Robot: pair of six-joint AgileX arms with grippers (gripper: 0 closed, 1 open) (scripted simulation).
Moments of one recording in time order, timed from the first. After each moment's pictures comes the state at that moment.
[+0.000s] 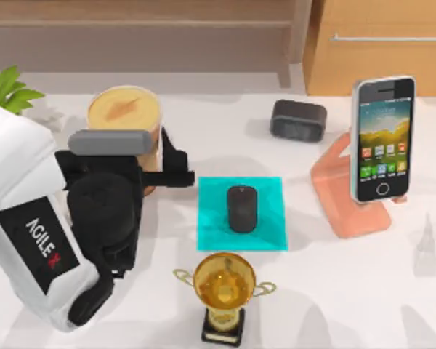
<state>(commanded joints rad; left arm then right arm) -0.58 2.09 0.52 1.46 -0.53 -0.05 0.00 0.00 0.00 0.00 0.00 0.00</state>
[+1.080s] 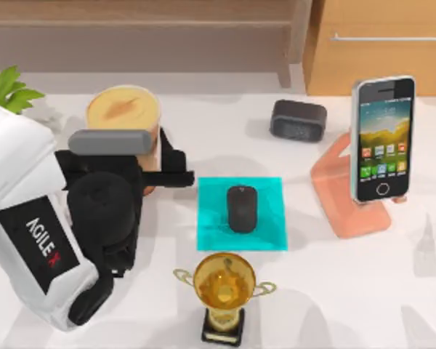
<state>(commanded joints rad) -0.58 2.09 0.52 1.46 -0.53 -0.05 0.00 0.00 0.00 0.00 0.00 0.00</state>
